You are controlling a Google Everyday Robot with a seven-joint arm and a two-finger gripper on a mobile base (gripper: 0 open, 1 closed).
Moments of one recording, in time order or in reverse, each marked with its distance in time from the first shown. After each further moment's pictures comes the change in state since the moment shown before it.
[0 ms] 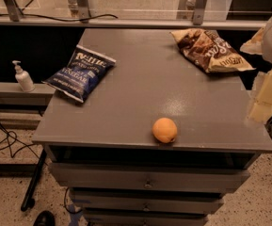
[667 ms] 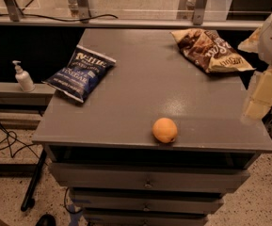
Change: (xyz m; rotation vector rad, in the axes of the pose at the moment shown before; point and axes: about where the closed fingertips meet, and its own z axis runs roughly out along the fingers) arm -0.001 -0.010 0.008 0.028 -0.006 -0.012
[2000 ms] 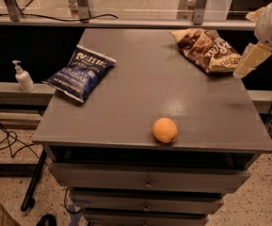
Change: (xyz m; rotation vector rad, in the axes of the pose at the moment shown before) arm 0.049 -0.193 0.072 0.338 -0.108 0.013
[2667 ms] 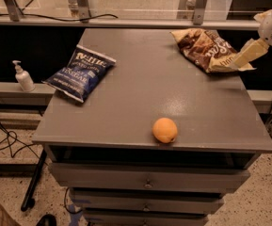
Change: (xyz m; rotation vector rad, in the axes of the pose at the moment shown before) arm 0.030 -0.042 0.041 0.048 -0.115 0.223
